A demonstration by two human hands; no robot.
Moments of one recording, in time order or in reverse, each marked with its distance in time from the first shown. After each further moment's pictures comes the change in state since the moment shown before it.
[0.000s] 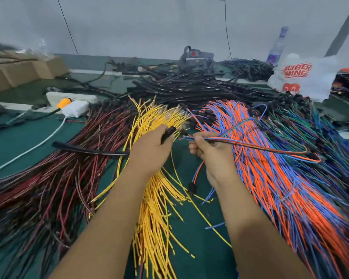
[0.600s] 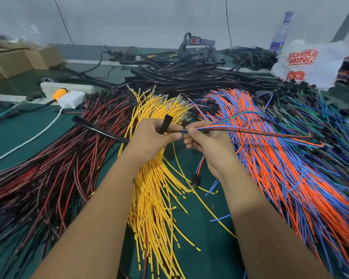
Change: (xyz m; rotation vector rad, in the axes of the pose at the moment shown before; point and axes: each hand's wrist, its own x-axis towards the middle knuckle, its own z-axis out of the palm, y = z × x) left_hand 0.002 0.000 -0.016 -0.526 -0.176 -0.089; right_hand 0.001 0.000 0.001 -0.116 -0.186 0.024
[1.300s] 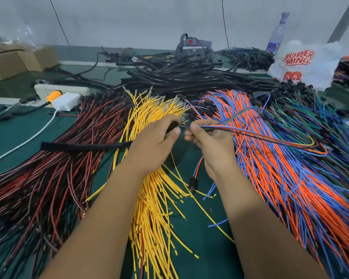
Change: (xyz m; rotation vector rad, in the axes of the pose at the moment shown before) left_hand -0.001 -0.009 0.010 0.401 -0.025 0.264; right_hand 0.003 0.002 0.002 0.140 0.159 -0.073
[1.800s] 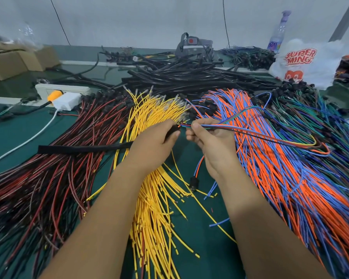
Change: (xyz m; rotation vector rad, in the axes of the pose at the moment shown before) left_hand -0.001 0.001 0.001 0.066 -0.041 -0.035; right_hand -0.003 -0.006 0.003 0.044 -0.002 0.027
